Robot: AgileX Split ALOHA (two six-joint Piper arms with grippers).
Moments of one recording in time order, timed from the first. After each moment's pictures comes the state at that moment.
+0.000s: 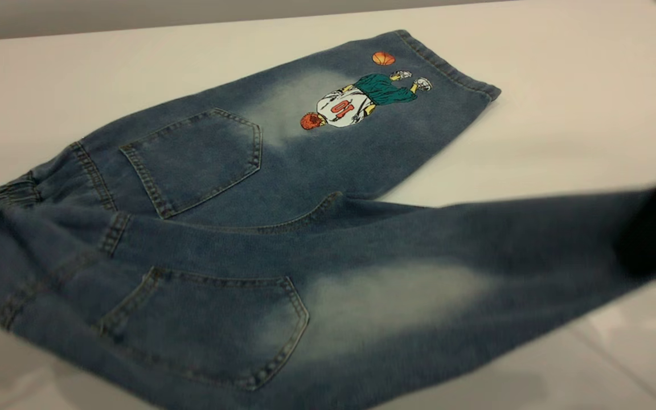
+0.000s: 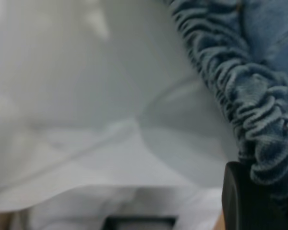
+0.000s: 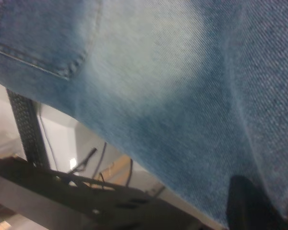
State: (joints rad) left arm 0.11 1.40 -0.56 -0.55 0.75 0.15; right arm 0.19 1.40 -0.58 0.80 0.93 -0.45
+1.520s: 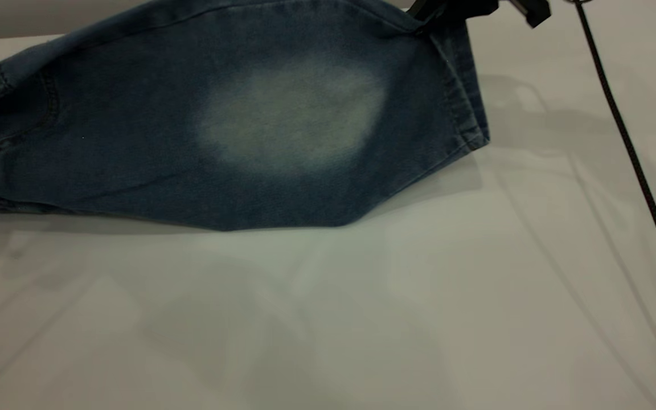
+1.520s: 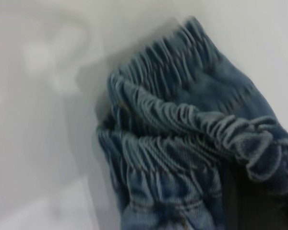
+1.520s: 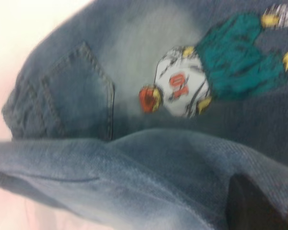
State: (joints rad) left arm 0.11 1.63 -0.63 -1.39 -0.07 0.18; right arm 0.19 2.21 -1.52 1.01 0.78 -0.37
